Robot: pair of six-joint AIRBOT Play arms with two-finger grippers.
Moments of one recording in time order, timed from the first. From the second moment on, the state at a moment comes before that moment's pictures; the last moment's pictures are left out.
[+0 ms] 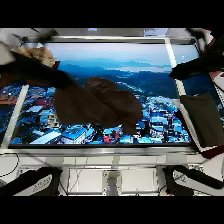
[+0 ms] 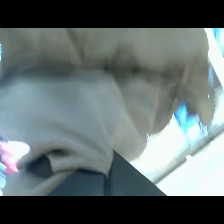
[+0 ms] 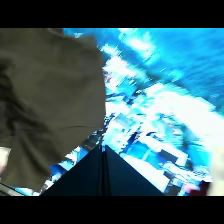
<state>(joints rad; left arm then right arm) -0.17 -1.15 1.64 1.19 -1.48 -1.31 -0.04 -1.23 1.70 -1.25 1.50 1.24</state>
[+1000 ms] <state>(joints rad) -0.15 -1.12 1.48 1.36 -1.41 -1.37 -0.02 -1.49 1.11 -0.93 1.32 1.26</state>
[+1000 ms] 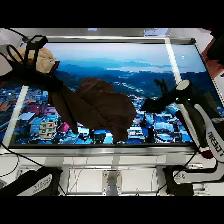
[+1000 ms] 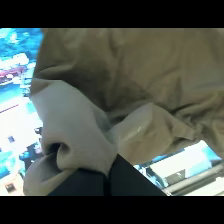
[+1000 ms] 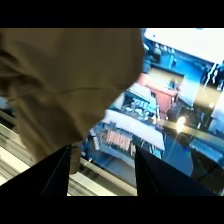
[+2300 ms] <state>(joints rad) -0.15 -1.09 1.71 1.65 -1.45 -1.40 -0.08 -1.38 1.31 -0.41 1.35 1.05</state>
